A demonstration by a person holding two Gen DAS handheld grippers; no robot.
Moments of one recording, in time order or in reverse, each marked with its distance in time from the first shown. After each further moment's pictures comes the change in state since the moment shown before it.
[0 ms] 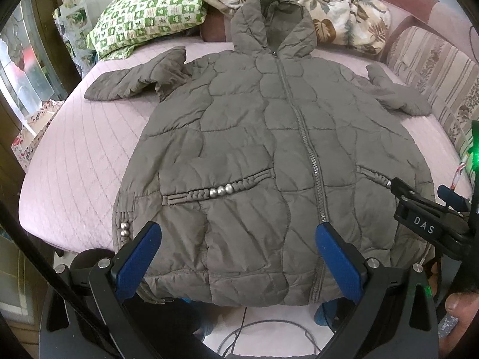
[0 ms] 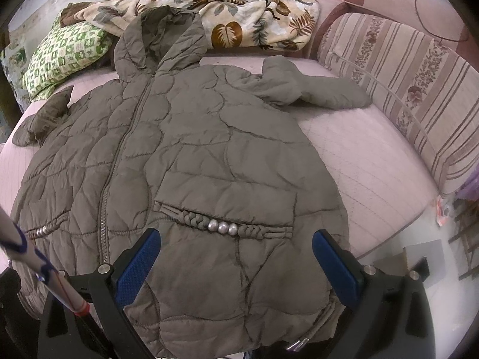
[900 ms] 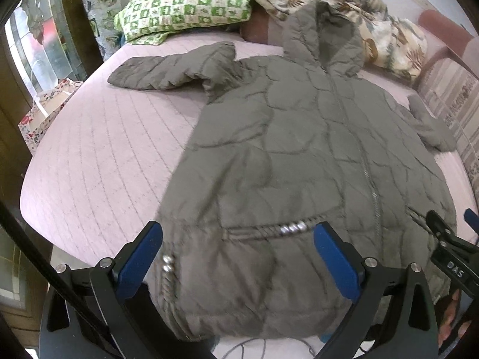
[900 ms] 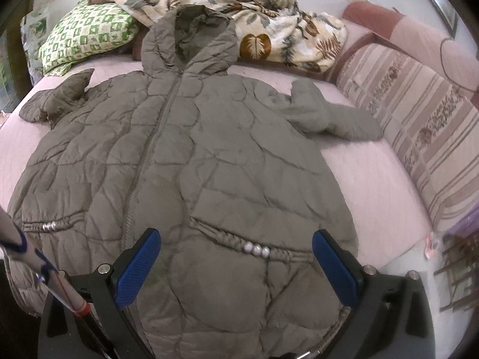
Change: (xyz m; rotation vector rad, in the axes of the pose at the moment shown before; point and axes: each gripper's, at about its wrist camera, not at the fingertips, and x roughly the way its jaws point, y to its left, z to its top) left arm 0.031 0.082 0.031 -0.129 -0.014 0.041; right arm -0.007 0.049 0.019 -0.154 -0.038 -0.030
